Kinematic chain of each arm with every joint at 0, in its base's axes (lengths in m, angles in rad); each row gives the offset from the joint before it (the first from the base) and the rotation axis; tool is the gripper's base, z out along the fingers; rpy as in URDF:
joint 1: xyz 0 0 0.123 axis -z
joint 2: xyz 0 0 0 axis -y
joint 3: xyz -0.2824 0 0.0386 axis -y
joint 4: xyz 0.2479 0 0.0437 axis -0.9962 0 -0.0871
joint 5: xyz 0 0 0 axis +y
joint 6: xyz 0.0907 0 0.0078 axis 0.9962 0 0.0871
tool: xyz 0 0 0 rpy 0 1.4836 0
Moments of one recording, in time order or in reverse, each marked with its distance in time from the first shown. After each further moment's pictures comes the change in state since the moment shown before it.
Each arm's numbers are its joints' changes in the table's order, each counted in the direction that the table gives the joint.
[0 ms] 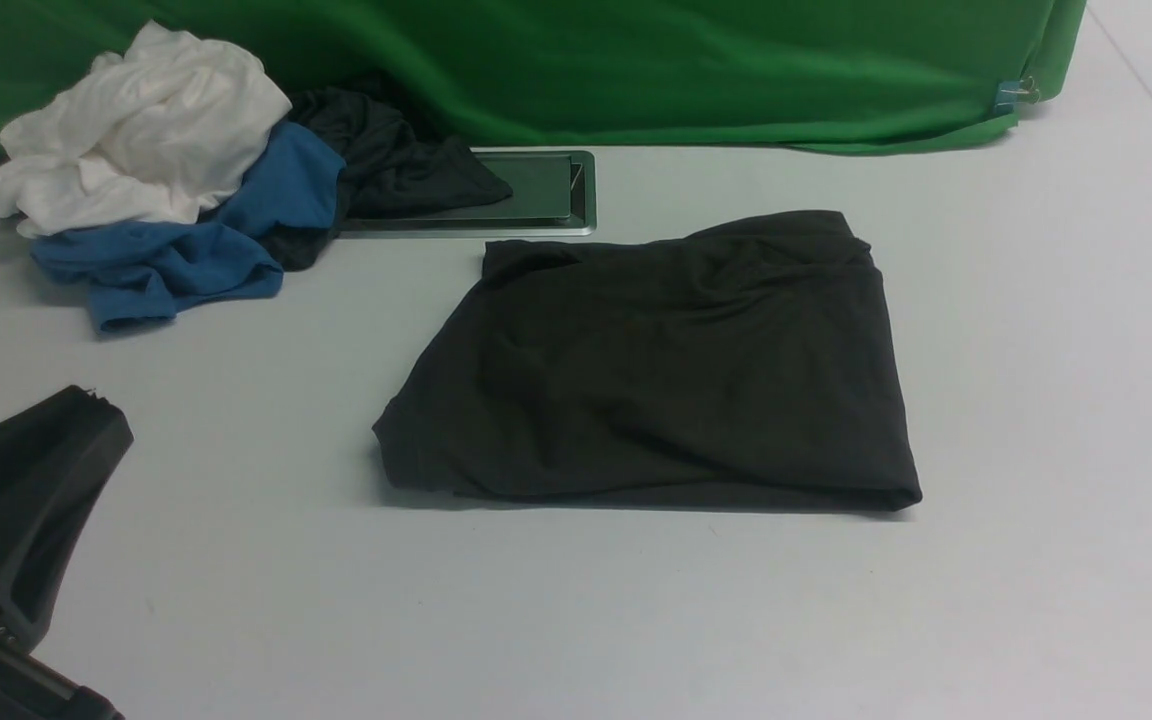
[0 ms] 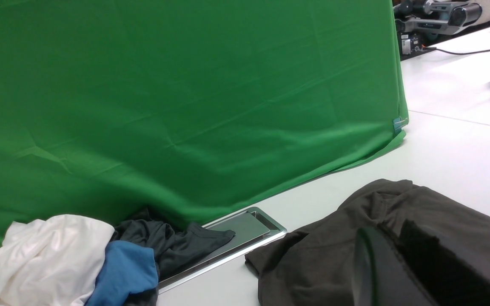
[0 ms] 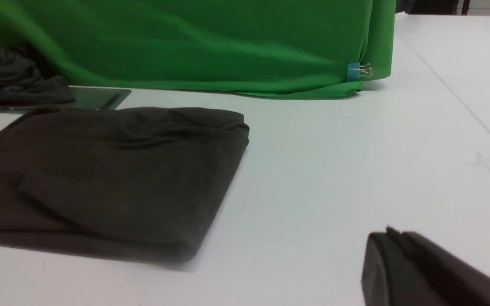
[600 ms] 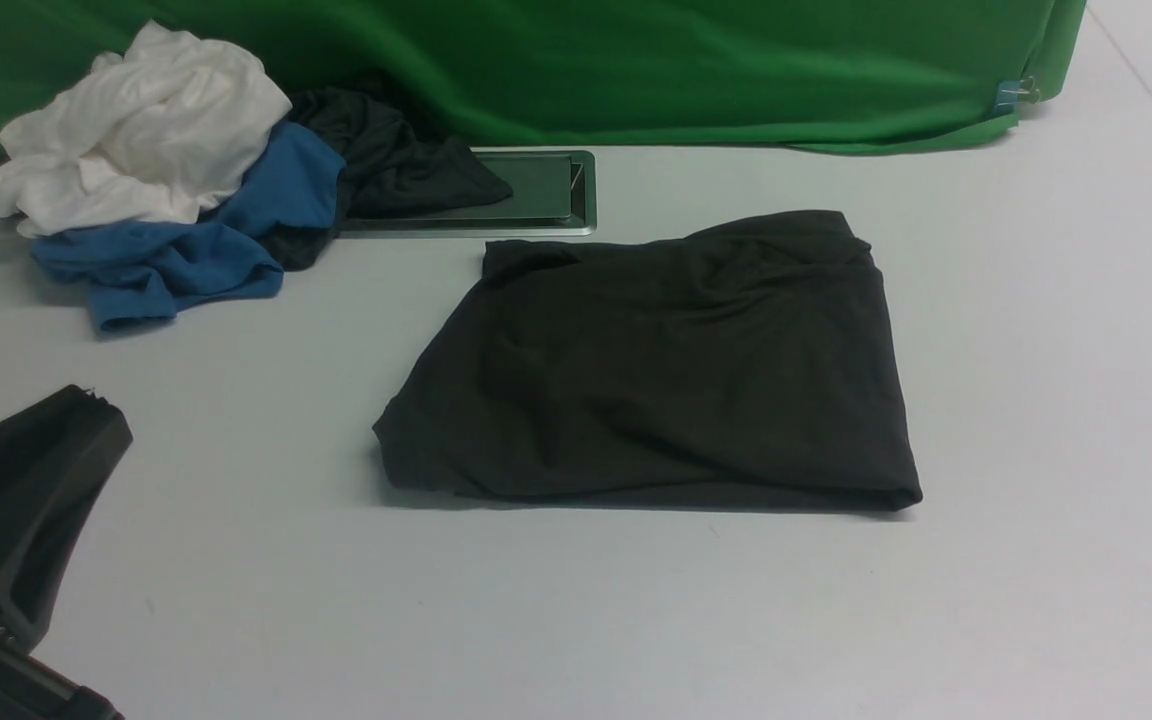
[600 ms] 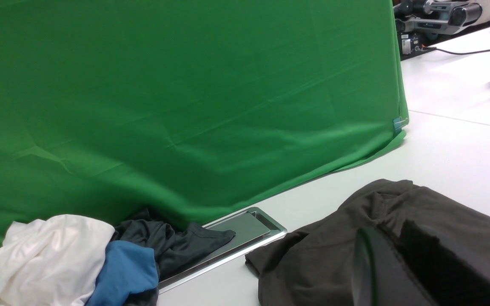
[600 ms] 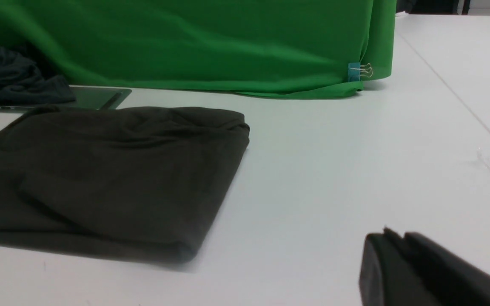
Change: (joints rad) right arm 0.000 0.003 0.000 0.000 0.001 0.001; left arm 0.000 0.000 0.000 0.000 0.000 0.000
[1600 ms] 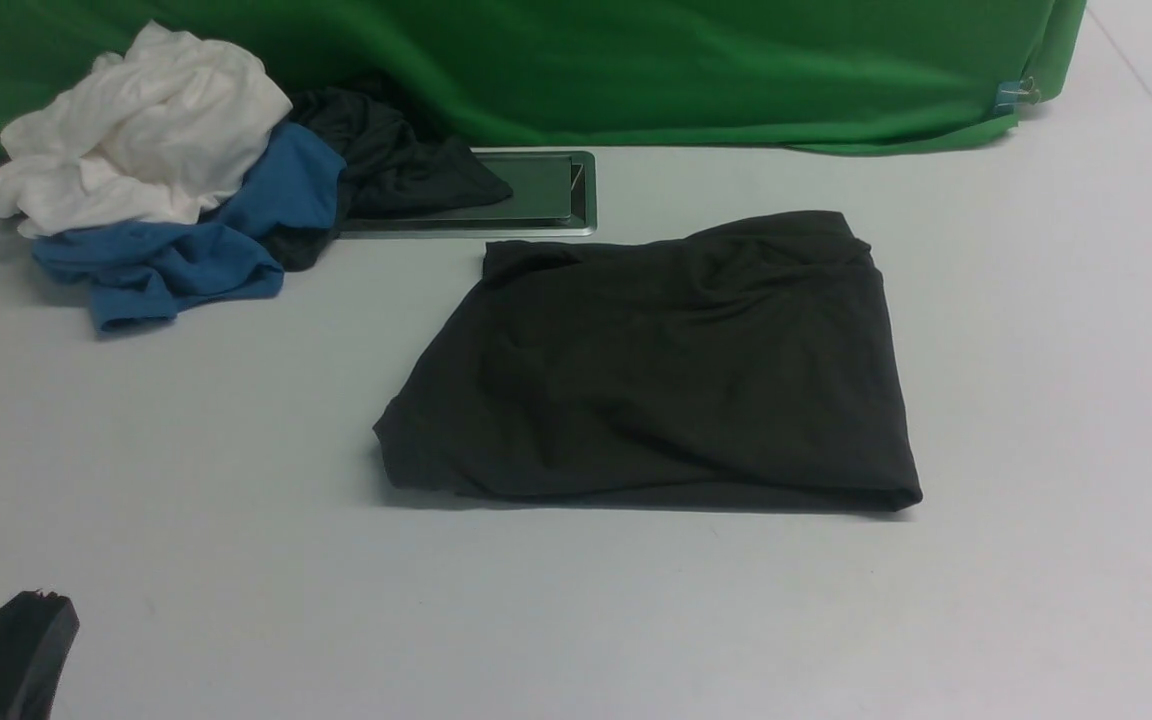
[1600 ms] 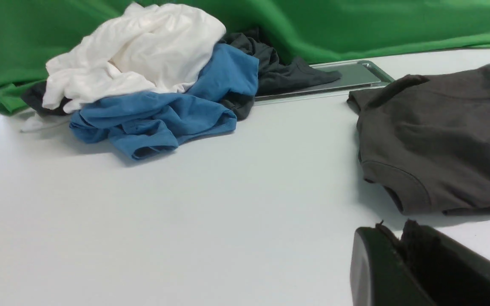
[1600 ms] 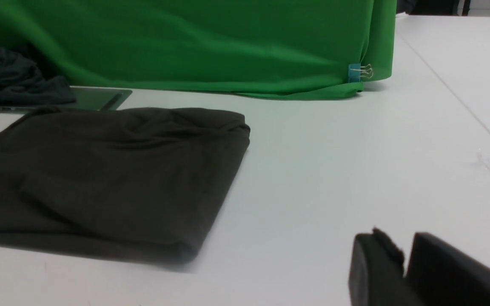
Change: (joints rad) right arm 0.000 0.000 0.000 0.000 0.000 0.000; left arm -0.382 0.300 -0.269 0.011 0.250 -0.138
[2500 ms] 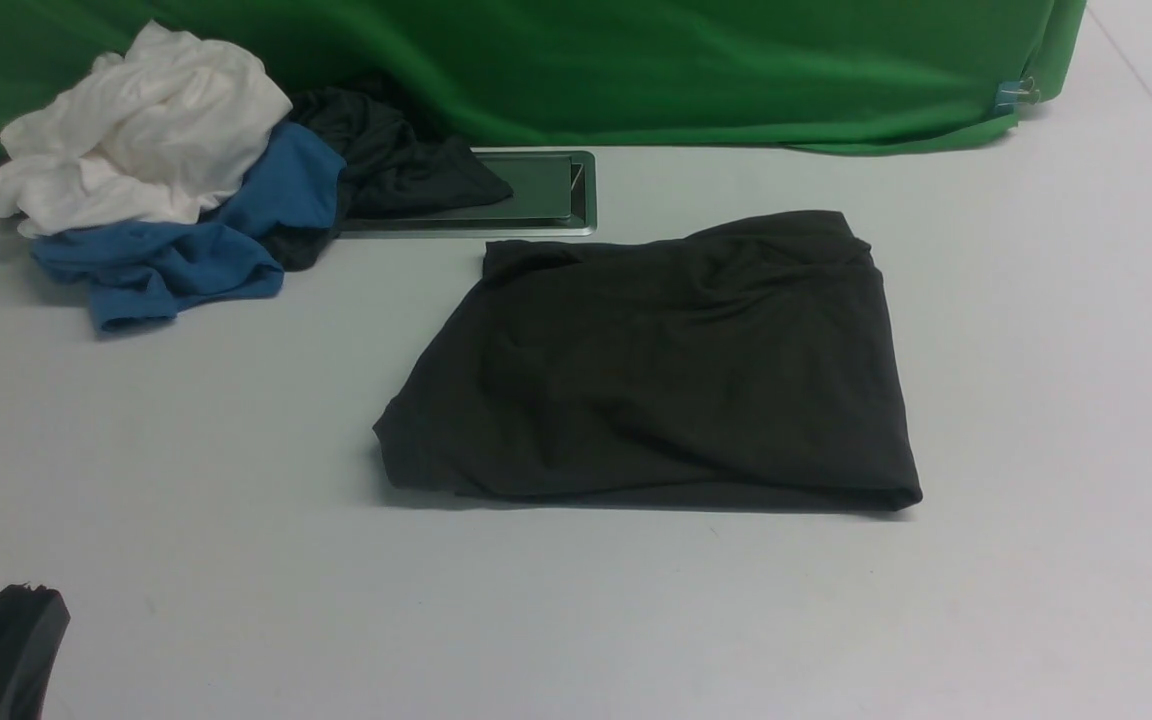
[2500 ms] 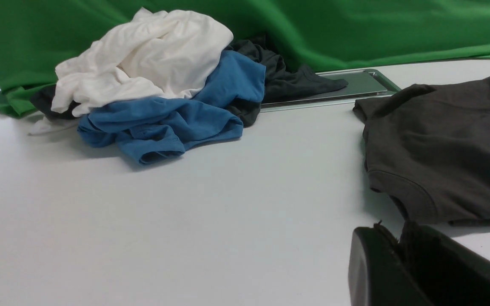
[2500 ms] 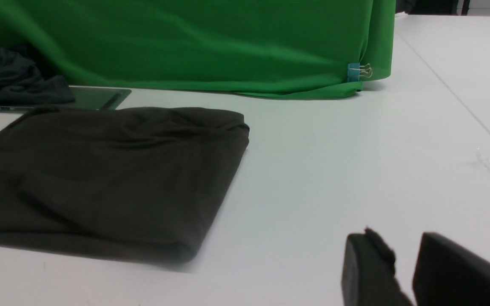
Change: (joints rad) right arm 0.000 0.000 0.000 0.000 0.000 -0.001; left arm 0.000 0.001 0.000 -0.041 -0.019 -0.041
